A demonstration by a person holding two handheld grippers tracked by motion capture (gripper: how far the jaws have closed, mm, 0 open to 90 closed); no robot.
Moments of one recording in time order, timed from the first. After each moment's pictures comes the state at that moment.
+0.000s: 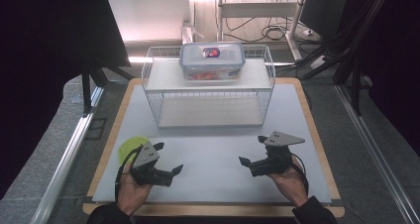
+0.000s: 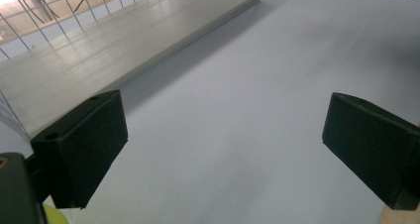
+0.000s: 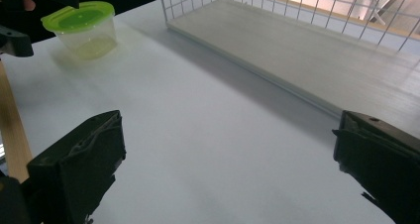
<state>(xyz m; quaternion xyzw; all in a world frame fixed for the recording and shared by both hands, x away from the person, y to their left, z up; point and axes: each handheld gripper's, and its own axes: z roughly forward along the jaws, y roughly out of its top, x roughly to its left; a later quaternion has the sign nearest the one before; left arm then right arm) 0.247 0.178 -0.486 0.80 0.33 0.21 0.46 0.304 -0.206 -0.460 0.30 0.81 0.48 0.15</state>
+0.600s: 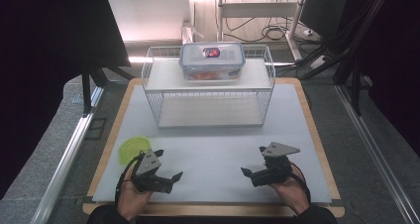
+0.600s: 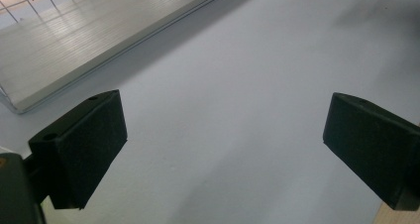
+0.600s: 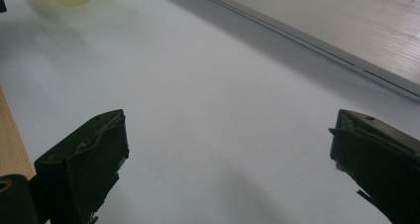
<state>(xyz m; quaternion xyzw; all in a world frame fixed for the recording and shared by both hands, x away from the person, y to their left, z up) 0.241 0.178 -0.504 0.81 0.34 0.21 0.44 0.293 -0.210 -0.488 0.30 0.84 0.43 0.15</state>
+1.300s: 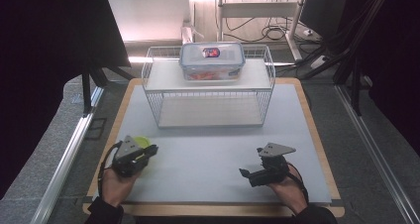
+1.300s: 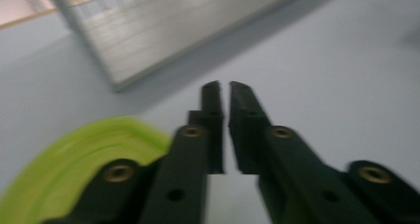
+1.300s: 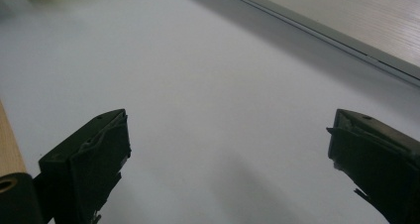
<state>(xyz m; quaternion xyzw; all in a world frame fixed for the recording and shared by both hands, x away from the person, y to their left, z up) 0.264 0.242 -0.486 0.77 0.42 0.23 0.43 0.297 -0.206 -0.496 0.30 0.85 0.41 0.14</state>
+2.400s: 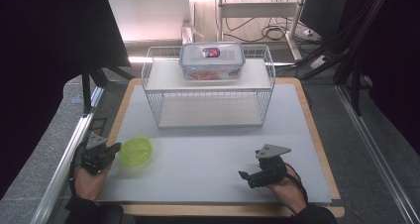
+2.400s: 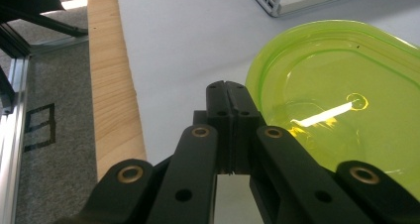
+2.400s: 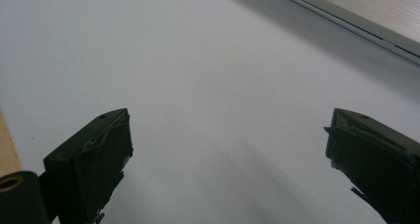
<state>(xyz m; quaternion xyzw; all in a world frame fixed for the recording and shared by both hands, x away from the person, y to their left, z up) 0.276 0.323 -0.515 0.72 0.54 0.25 0.35 0.298 -0.202 -0.503 0.30 0.86 0.39 0.14</state>
